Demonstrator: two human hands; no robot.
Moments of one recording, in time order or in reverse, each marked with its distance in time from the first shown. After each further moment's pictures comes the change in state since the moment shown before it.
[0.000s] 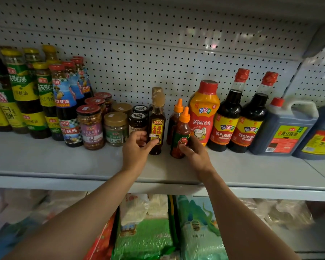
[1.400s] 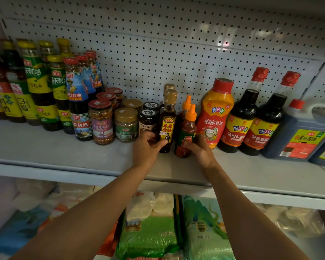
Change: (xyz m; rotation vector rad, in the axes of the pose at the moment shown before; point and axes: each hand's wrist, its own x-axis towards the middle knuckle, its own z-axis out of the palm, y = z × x) left_hand -0.001 -0.004 0.002 0.032 -0.033 -0.064; right_hand 0.012 -0.004 0.012 0.099 -0.100 0.056
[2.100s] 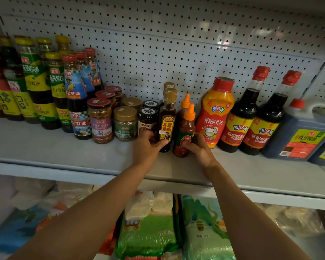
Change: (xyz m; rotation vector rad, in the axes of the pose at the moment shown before) left_hand 0.009 -0.011 0.006 0.073 -0.011 -0.015; right_hand 0.002 0.000 -0.002 0.004 -0.059 0.018
